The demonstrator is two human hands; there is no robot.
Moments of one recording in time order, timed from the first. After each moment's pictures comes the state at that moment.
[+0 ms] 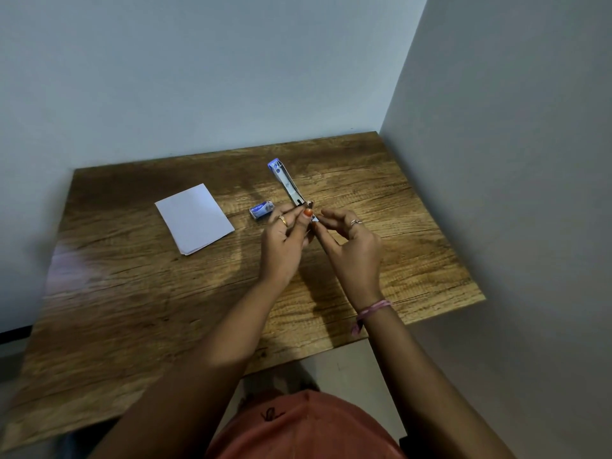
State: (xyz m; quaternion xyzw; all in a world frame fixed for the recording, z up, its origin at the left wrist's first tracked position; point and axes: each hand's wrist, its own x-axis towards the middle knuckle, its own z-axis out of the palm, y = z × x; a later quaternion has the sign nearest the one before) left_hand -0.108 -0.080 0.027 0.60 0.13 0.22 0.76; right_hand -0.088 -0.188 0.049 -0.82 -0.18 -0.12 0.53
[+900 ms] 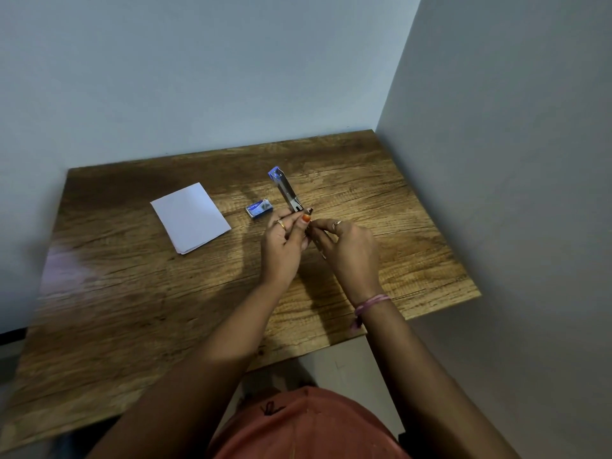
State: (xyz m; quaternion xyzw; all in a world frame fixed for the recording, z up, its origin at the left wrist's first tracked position) left_hand -0.108 -0.086 0.014 0.59 0.15 0.23 0.76; right_hand -0.087 -0.193 0.057 -0.92 -0.19 -0.07 0.35
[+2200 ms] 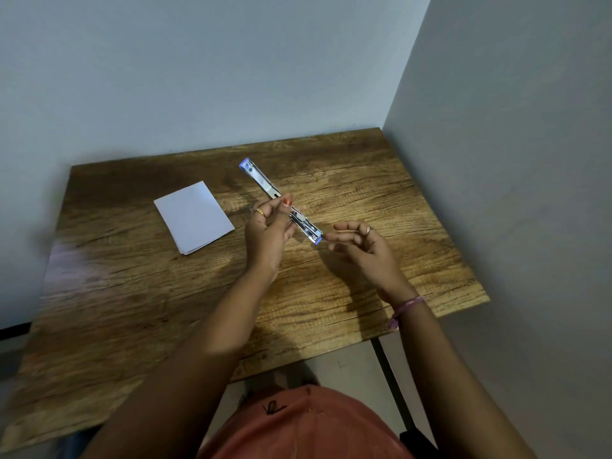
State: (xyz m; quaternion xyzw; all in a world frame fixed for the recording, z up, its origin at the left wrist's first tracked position) left_hand -0.101 -0.058 0.033 0.54 0.24 0.21 0.78; right_hand -0.060 -0.223 0.030 -0.71 -0.14 0.22 0.66
